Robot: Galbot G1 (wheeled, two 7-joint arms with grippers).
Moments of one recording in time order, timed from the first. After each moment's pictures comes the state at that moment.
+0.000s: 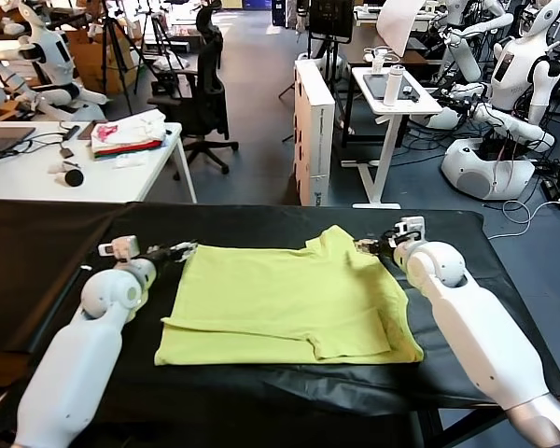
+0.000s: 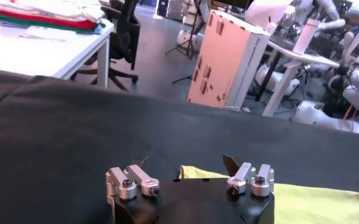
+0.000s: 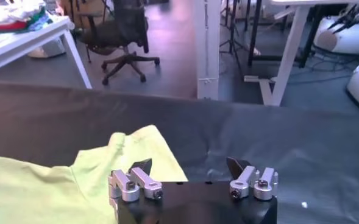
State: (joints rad) left arm 0.75 -1.07 -0.35 -1.42 -0.75 0.60 -0.05; right arm -0.53 1.05 0.07 1.32 0.75 -0.71 0.08
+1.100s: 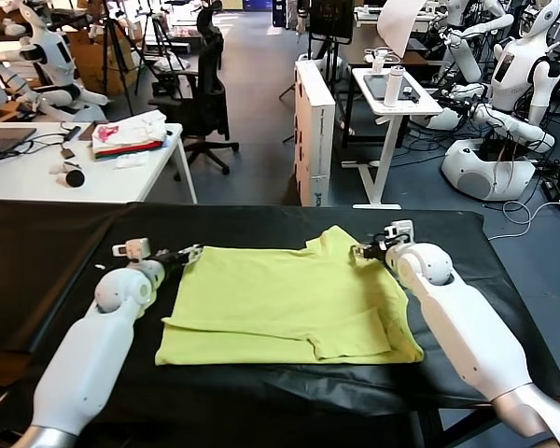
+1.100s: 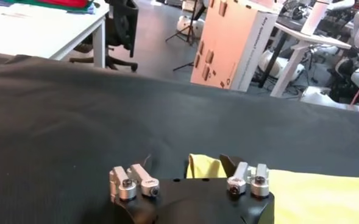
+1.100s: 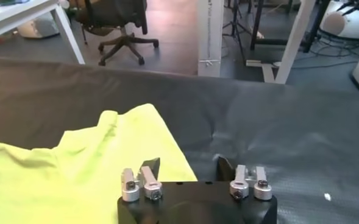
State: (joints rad) left arm 0.73 -1.09 -0.31 -1.35 -0.71 0.59 0.01; right arm -0.52 1.07 0.05 1.29 0.72 -0.70 0.05
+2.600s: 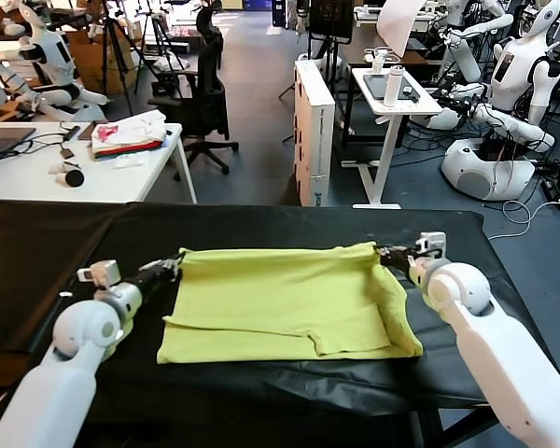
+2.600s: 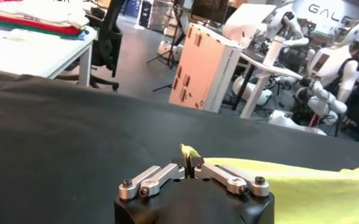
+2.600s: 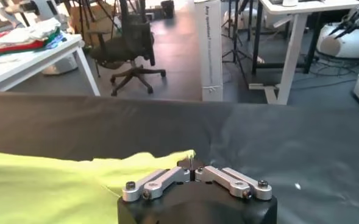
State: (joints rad) left arm 1.11 -1.00 -0.53 -1.84 -0.84 0.58 -0.01; right arm -0.96 0.87 0.34 1.84 0.85 -0.73 0.13
